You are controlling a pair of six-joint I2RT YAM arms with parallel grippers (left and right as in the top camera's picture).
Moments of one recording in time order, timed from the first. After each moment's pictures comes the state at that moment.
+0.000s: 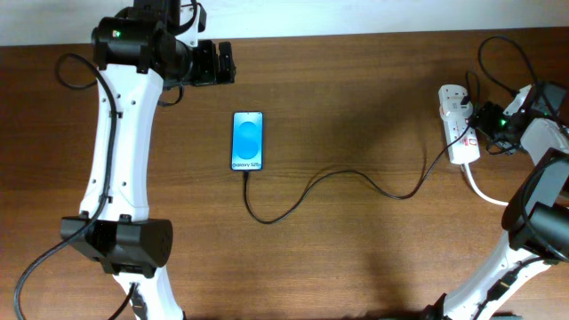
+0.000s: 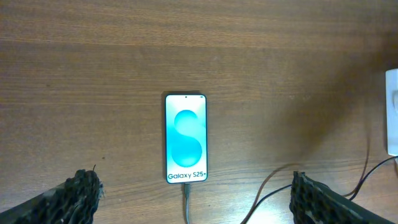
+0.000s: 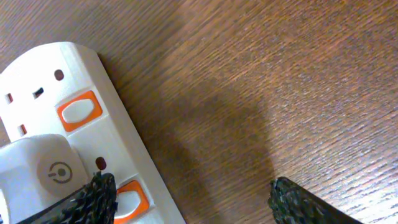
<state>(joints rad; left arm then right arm) -0.14 2.03 2.36 -1.38 0.18 -0.17 -0.51 2.15 1.47 -0.40 -0.23 0.20</state>
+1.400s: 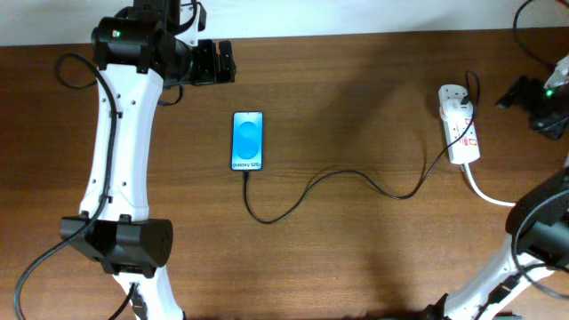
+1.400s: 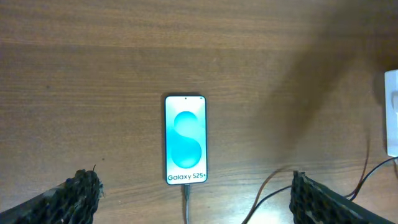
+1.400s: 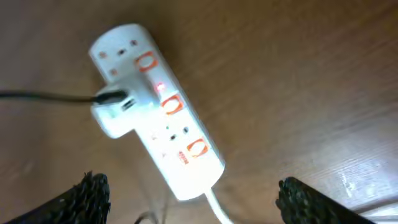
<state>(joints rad) -0.14 2.03 2.36 -1.38 0.18 -0.18 -0.55 2.11 2.04 -1.20 -0.22 0.09</state>
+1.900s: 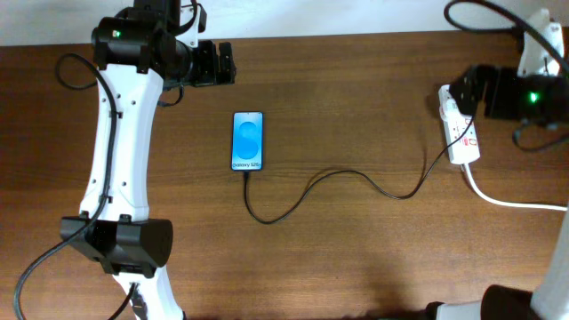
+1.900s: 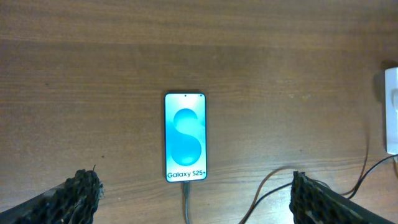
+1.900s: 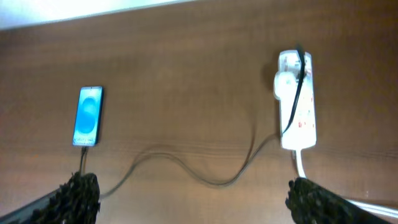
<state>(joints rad) -0.14 2.03 2.36 -1.38 0.18 -0.18 -0.23 1.57 2.15 -1.53 -0.31 -0.06</state>
